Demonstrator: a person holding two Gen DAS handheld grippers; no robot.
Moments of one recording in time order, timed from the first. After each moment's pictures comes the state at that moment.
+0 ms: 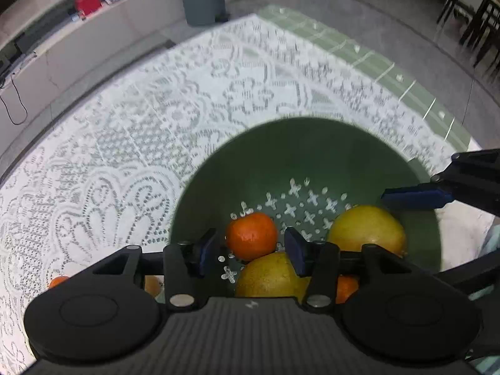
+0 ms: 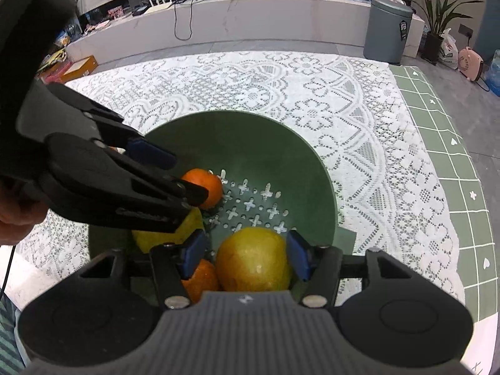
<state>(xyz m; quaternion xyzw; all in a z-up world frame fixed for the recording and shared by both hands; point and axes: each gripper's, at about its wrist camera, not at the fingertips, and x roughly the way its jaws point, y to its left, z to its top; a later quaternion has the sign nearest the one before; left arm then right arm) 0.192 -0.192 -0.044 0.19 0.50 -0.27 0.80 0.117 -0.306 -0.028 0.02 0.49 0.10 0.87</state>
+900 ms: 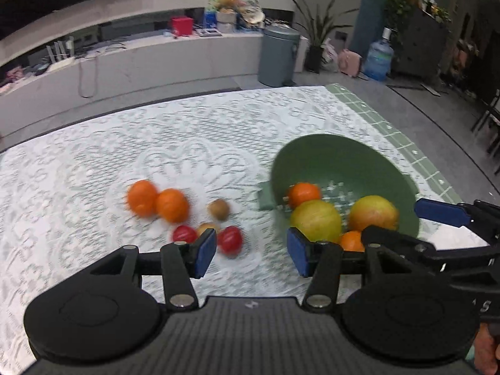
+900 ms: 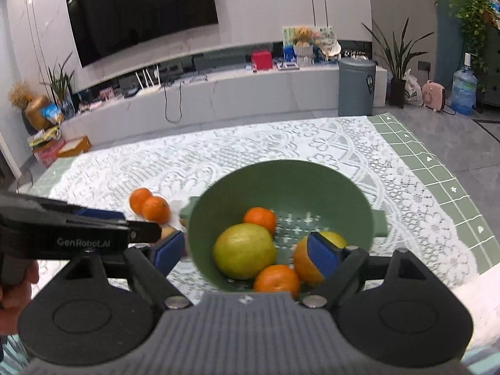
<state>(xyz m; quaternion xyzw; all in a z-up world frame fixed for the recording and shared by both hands) 0.087 -0.057 -0.008 0.04 0.41 -0.17 0.89 0.023 -0.232 0.003 0.07 0.34 0.05 0.94</state>
